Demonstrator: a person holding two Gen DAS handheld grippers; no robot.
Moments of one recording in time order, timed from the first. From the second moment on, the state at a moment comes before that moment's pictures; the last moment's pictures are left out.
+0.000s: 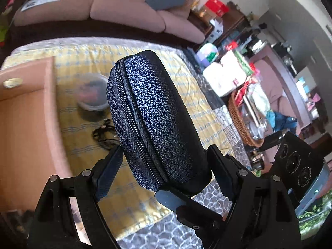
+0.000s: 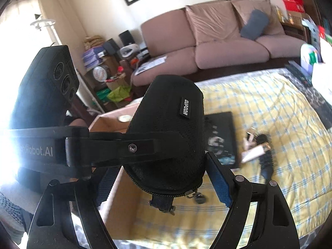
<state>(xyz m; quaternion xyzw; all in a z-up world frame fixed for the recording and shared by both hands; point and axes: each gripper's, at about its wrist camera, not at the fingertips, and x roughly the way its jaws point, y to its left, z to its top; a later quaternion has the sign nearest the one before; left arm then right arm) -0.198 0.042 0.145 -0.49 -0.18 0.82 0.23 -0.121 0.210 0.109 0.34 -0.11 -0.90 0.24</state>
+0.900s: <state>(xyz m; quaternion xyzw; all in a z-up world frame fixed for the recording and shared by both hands) -0.181 -0.202 0.094 -0.48 -0.28 0.82 0.10 -0.168 -0.020 0.071 0.41 -0.12 -0.84 0.33</state>
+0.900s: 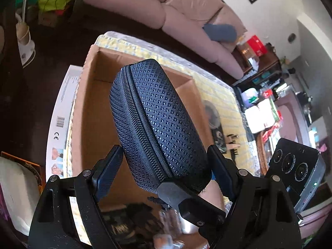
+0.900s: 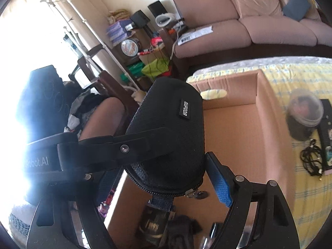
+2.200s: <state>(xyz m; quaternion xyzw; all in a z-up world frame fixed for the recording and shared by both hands) -0.168 -0.269 0.084 -0.47 -0.31 0.82 0.08 -0.231 -0.074 0.005 0.53 -0.07 -0.80 0.28</state>
